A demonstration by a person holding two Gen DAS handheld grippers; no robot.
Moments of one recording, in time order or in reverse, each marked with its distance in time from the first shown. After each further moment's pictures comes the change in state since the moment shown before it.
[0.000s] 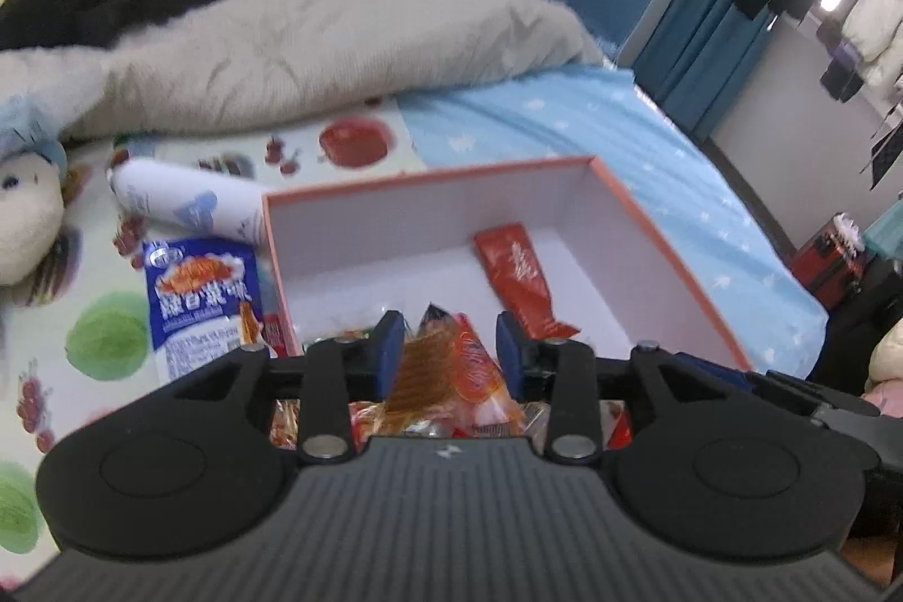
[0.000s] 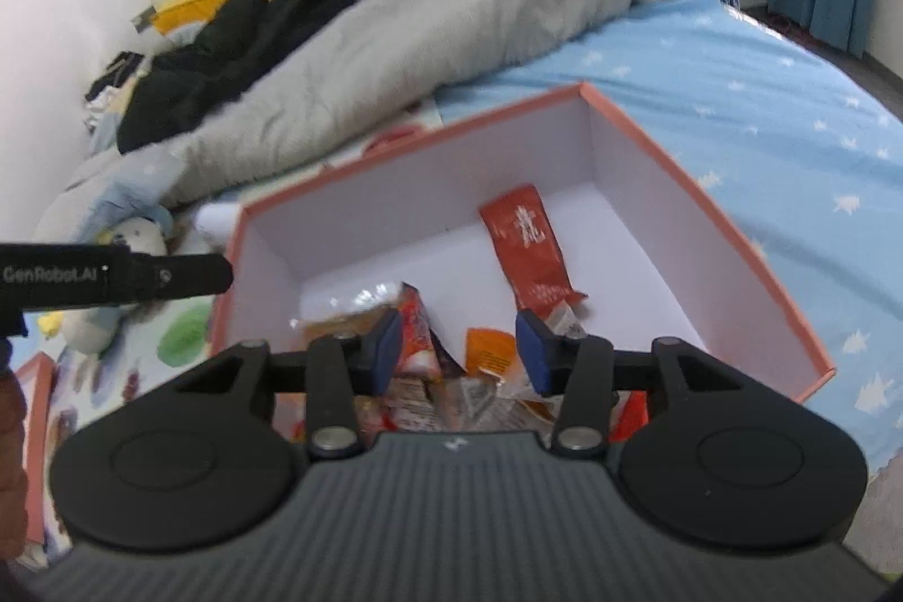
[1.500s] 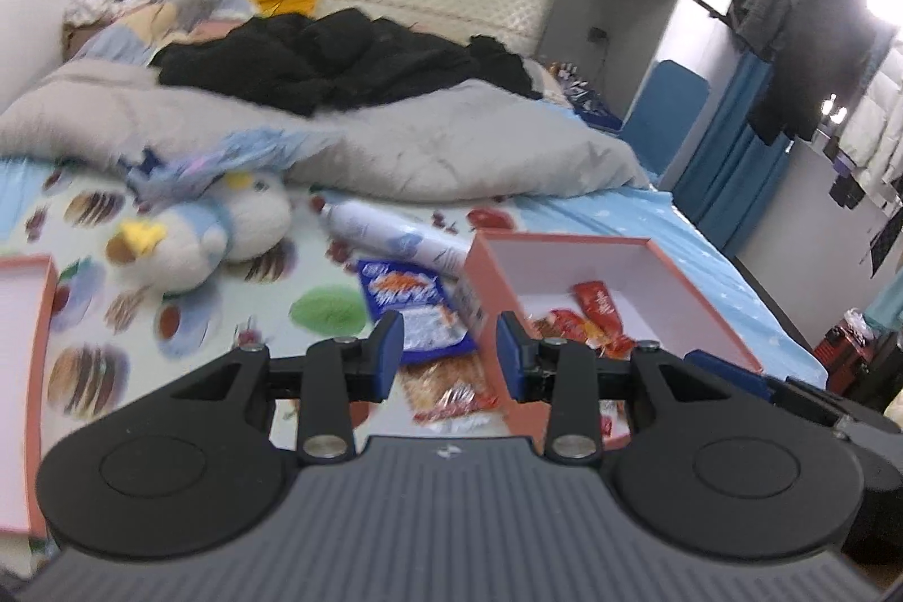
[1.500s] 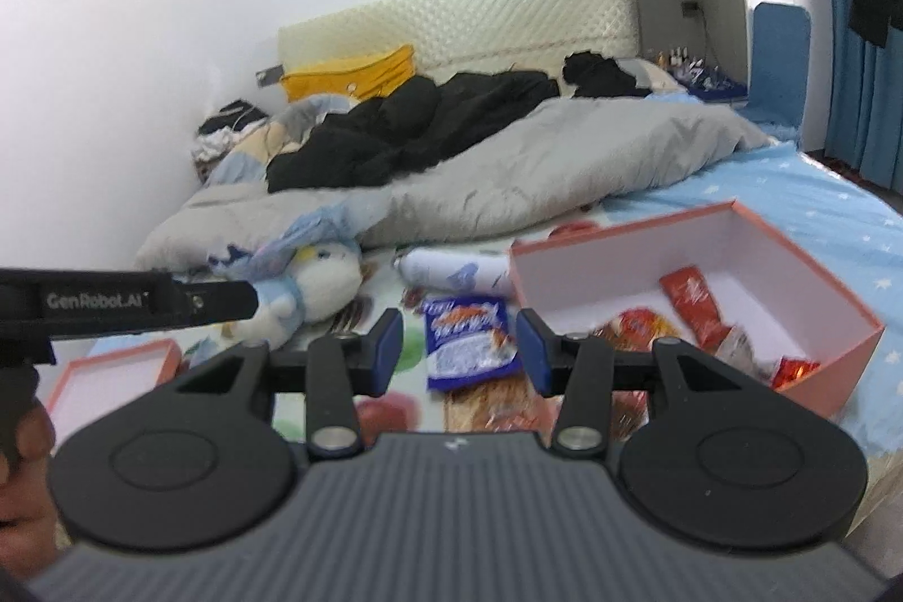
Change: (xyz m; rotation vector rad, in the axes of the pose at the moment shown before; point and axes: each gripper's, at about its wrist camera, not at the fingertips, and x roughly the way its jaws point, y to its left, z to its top) left arm -0.252 0.131 -0.153 -0.109 -0.279 0.086; right arm -0.124 0.195 -0.111 -0.175 -0.242 0.095
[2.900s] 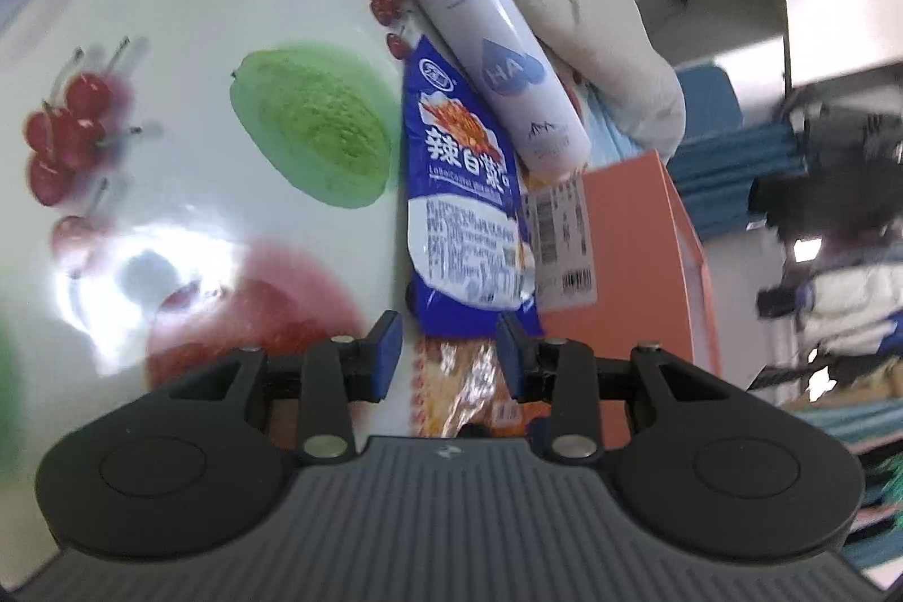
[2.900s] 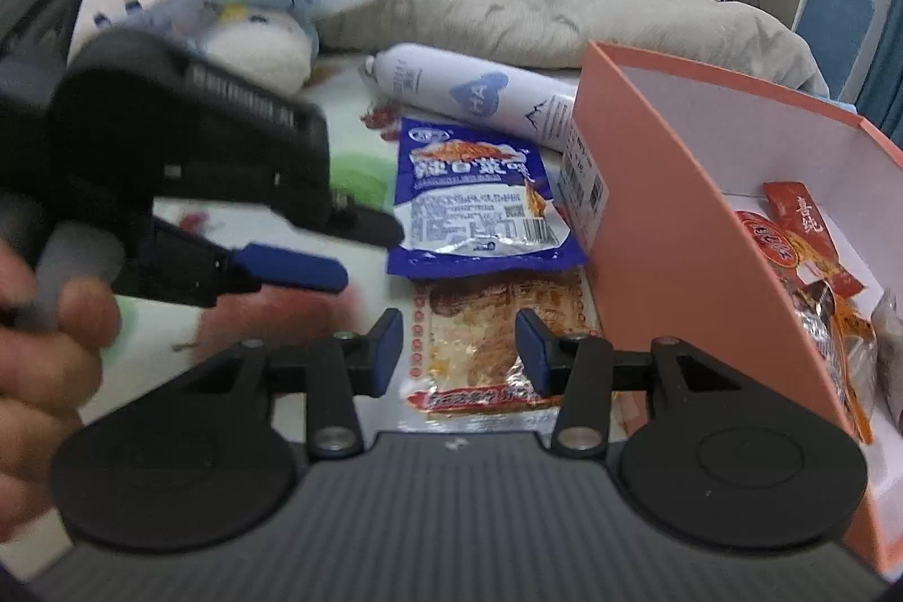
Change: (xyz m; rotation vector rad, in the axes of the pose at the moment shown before) left arm 0.342 0.152 -0.054 -0.623 0.391 -0.303; right arm 0.237 0.026 -0.091 -0.237 0.252 -0.125
